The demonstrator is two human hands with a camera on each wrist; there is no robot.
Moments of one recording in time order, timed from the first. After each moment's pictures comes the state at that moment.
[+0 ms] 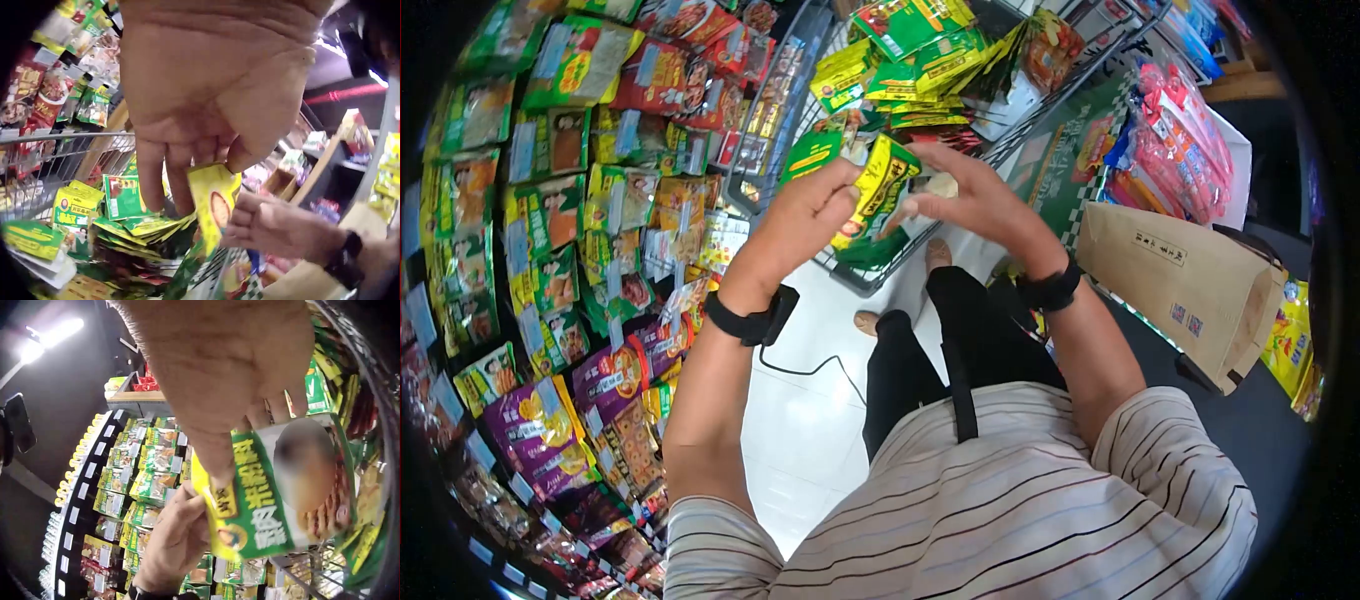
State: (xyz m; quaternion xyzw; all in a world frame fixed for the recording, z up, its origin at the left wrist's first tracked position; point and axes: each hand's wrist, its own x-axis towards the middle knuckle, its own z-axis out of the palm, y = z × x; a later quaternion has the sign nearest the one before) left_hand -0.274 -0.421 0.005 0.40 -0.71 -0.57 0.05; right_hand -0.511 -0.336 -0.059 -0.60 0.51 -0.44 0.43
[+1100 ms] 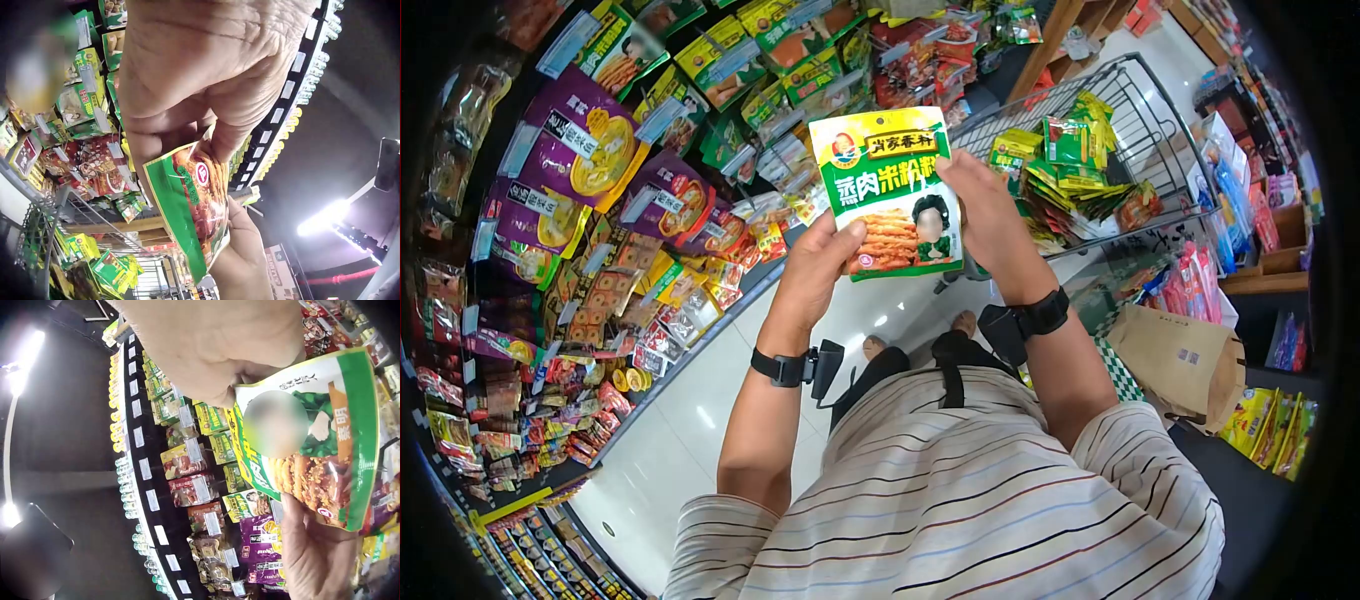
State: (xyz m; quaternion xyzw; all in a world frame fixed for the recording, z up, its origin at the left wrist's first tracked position) left_hand -0.004 -0.188 0.084 0.49 -0.37 -0.62 0.48; right_hand -0.214 -0.274 0.096 -0.38 0.28 -0.44 0.76
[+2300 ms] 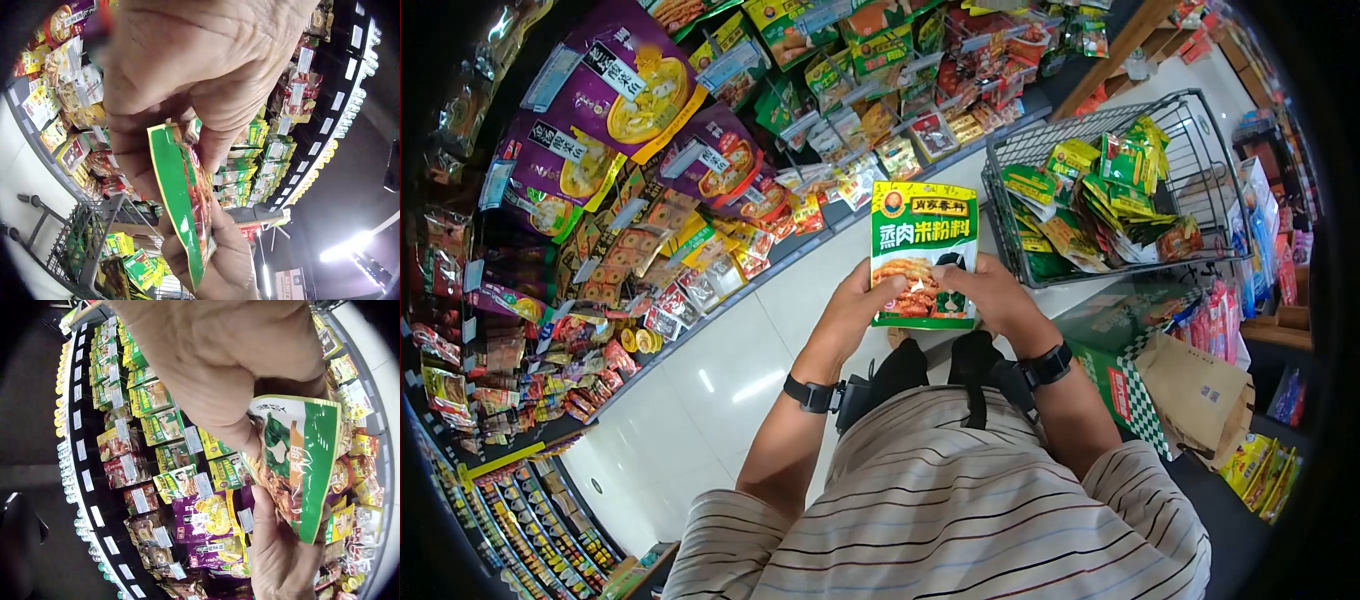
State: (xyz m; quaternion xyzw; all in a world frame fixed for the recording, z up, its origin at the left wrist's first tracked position) left_hand 0.050 -0.128 0.012 0.50 -0.25 -0.68 0.47; right_hand -0.158 -0.209 0.038 -0.44 0.42 -0.18 0.77
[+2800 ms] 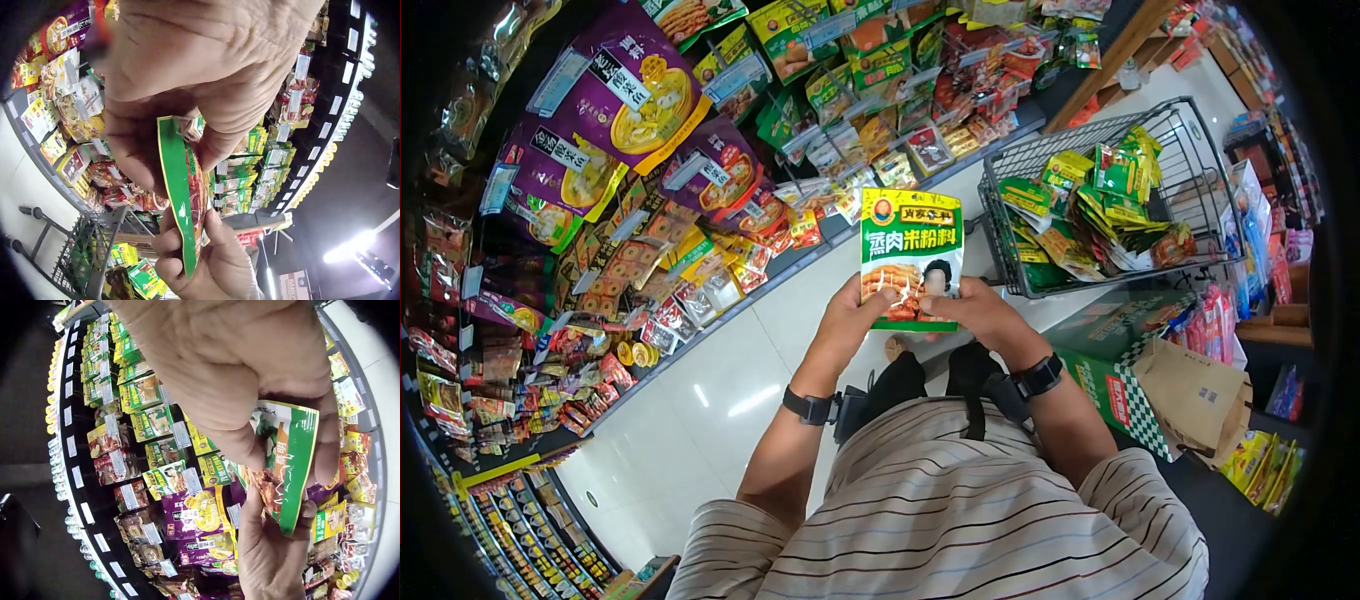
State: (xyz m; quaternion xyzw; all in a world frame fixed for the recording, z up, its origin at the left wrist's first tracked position) left_hand 0.062 -0.123 0.010 0.52 -0.29 -0.64 0.49; right_hand -0.144 -0.198 0.017 -0.42 0.37 -0.15 0.81
